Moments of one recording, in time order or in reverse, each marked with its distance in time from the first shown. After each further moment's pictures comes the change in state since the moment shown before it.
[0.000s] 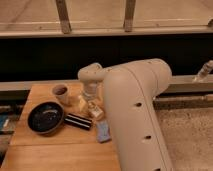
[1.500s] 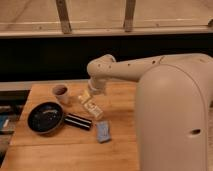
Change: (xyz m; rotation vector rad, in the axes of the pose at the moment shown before) arm 0.024 0.002 -0.102 0.001 -0.192 0.118
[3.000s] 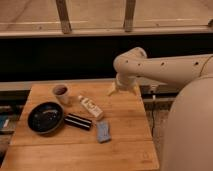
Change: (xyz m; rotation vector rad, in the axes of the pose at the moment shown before) arm 0.074 -0.112 -0.086 0.214 -0.043 0.460
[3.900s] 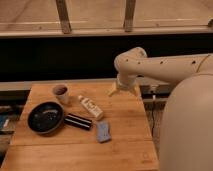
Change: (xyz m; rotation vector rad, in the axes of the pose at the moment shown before) arm 0.003 -0.014 0.009 0.009 0.053 0.049
